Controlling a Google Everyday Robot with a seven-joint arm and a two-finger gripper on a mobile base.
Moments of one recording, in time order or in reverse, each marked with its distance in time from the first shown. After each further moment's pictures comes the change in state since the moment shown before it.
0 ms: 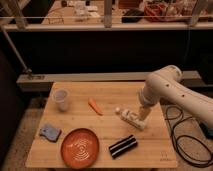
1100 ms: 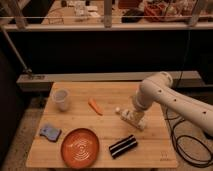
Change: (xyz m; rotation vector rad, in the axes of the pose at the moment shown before) arm -0.023 0.008 0.034 -0.011 -0.035 -0.052
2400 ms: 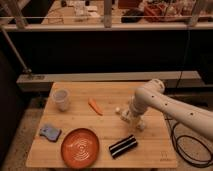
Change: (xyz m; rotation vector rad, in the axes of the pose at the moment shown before) arm 0.004 0.006 0.063 -0.046 -0.005 -0.017
